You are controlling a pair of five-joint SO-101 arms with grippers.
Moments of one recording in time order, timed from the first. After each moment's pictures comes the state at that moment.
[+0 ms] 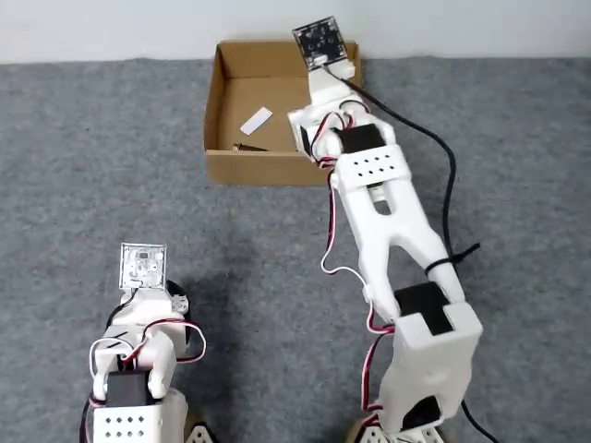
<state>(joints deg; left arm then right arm) -7.0 -96.6 97.1 57.8 3.7 -18.3 18.4 -15.8 45.6 5.7</state>
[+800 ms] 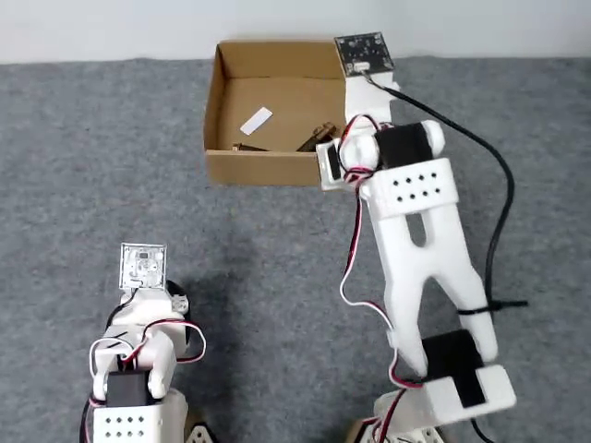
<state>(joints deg) -7.0 -96.6 97.1 57.8 3.7 -17.7 -0.8 -15.8 85.6 -4.9</state>
